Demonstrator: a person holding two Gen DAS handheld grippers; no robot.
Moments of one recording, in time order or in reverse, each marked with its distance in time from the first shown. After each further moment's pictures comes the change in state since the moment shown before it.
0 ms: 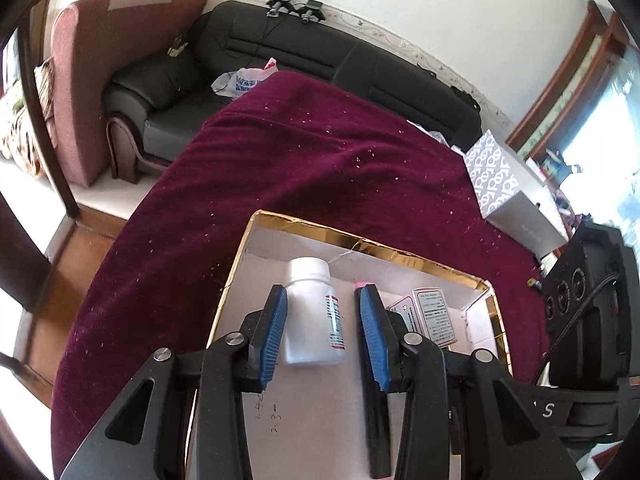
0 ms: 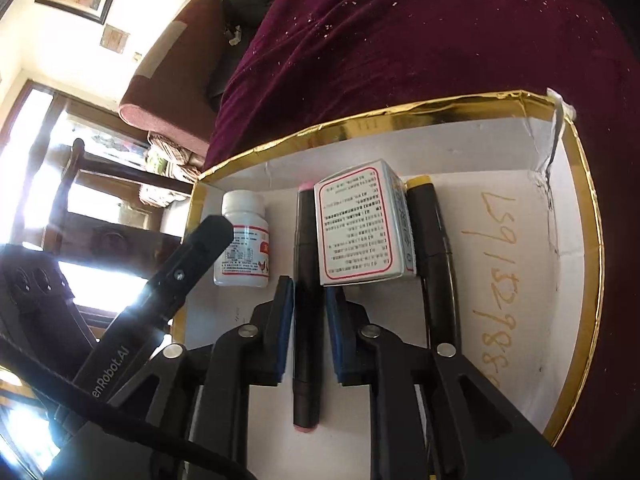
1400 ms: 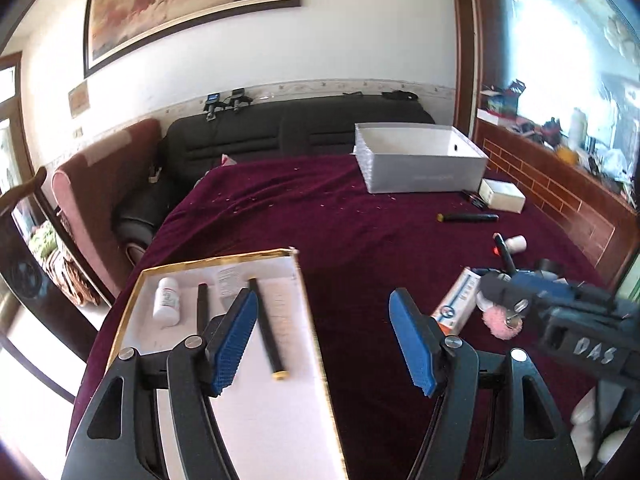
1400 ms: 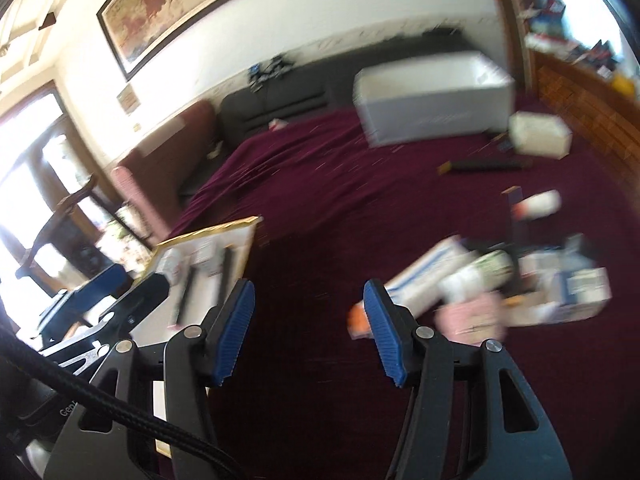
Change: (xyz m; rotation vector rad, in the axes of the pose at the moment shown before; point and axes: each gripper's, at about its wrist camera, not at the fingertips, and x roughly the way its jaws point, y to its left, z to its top) left arm -0.114 -0.237 -0.138 0.450 -0.227 0.179; right arm -0.257 -0.064 -0.154 -0.223 -0.581 -0.315
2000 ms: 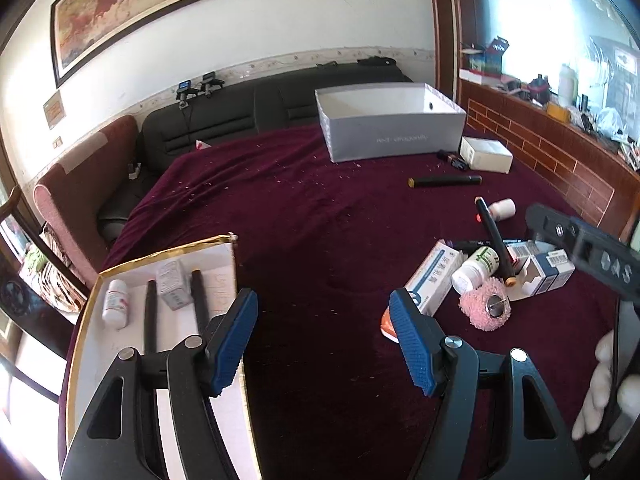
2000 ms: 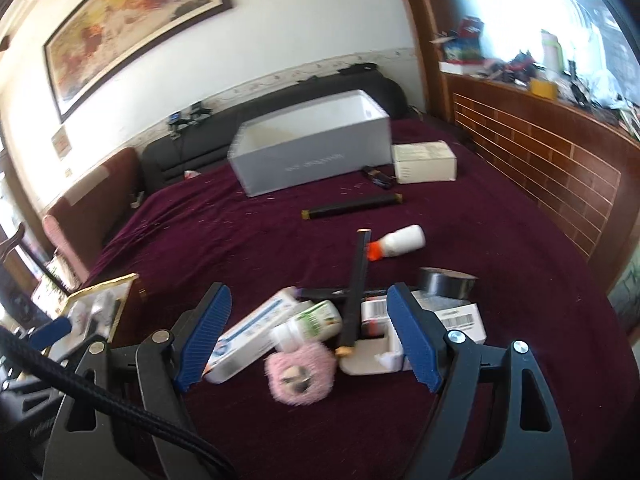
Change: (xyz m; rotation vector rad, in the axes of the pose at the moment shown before) left arm 0.041 -0.067 -0.002 0.092 0.106 -0.012; right arm -0.001 -0.101 0.013 0.119 -0.107 -0.220
